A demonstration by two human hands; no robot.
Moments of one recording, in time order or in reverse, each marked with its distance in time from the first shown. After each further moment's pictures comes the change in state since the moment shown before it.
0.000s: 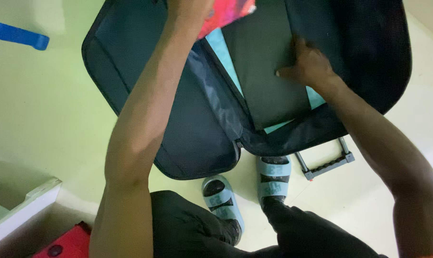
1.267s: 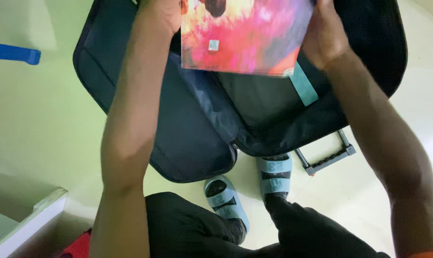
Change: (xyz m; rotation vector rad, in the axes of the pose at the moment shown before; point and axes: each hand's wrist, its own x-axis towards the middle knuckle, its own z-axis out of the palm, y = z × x) left_hand -0.002 0.035 -0.037 -0.200 -0.227 -0.069; right_hand 0.016 0.023 -0.036 1.492 -0.047 -0.513
